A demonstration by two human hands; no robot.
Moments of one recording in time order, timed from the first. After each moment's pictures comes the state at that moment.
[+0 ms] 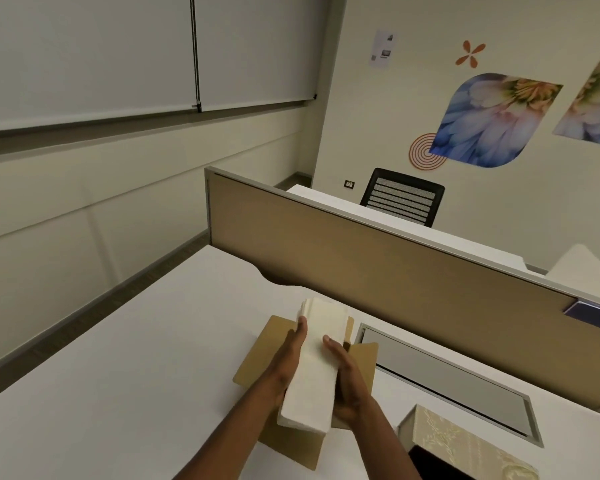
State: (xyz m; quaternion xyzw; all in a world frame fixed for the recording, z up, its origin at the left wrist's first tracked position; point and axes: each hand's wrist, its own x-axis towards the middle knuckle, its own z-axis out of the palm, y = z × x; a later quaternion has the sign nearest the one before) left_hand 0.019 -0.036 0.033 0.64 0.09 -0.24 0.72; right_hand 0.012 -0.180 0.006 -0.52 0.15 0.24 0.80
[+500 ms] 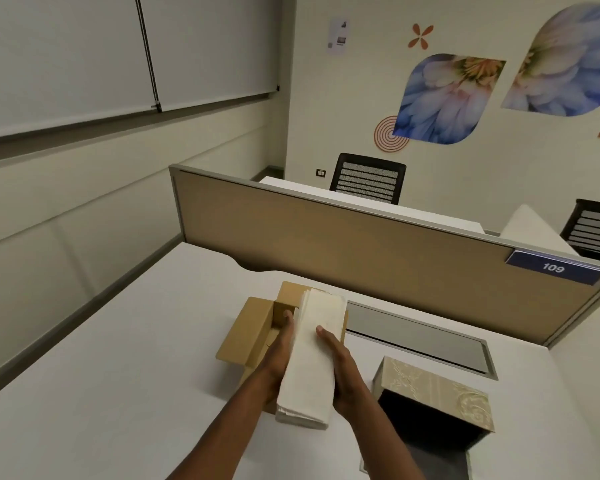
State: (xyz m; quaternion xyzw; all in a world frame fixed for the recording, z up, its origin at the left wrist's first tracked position) left_hand -0.032 -0.072 0.023 0.57 0.10 -0.31 0.75; right_hand -0.059 -0.209 0.014 -0.56 0.17 0.15 0.80
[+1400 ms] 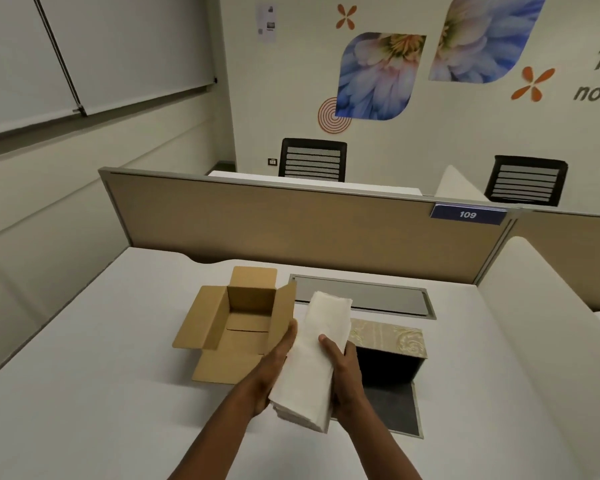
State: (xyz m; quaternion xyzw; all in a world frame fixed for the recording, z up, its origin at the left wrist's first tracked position) left_hand -0.120 -0.130 0.036 0.63 0.02 -0.39 0.66; right_hand -0.160 -0.273 -0.003 -0.55 0.26 -0.02 0.79
